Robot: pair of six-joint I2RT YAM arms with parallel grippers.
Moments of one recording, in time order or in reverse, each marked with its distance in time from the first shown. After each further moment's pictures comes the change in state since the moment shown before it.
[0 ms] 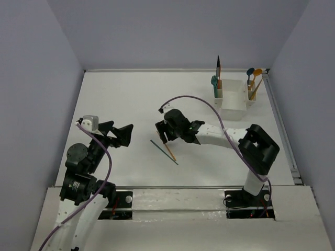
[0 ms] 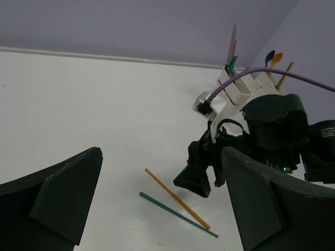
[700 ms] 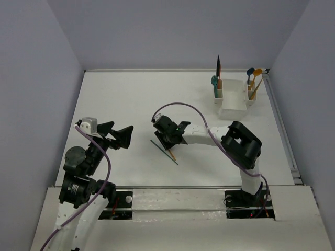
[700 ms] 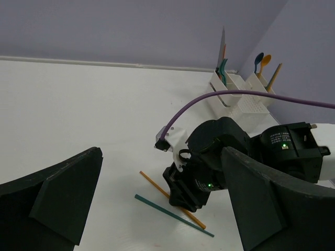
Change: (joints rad) left arm 0.002 -0.034 0.000 0.000 0.026 -0.002; right arm 0.080 0.235 0.185 -0.276 0.025 -0.015
